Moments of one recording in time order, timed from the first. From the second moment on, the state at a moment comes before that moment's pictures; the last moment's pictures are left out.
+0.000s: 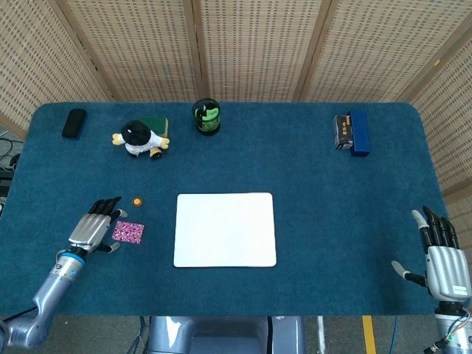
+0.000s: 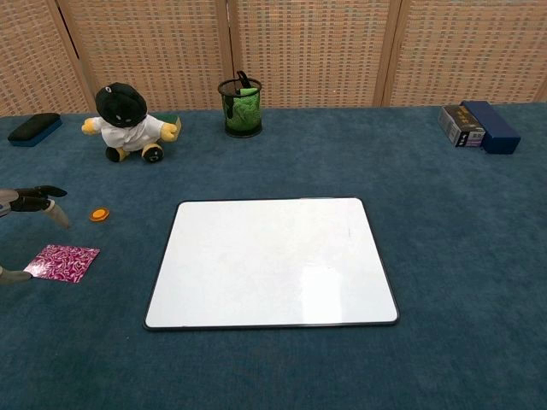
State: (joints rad) left arm -0.45 -1.41 -0.04 -1.35 1.27 0.94 0.09; right arm 0.04 -1.19 0.10 -1.60 -1.49 1.54 0.02
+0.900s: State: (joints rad) left arm -0.47 -1.45 -0.04 -1.30 1.25 0.90 0.09; right arm 0.04 -1.19 0.10 -1.61 -1.48 1.54 0.03
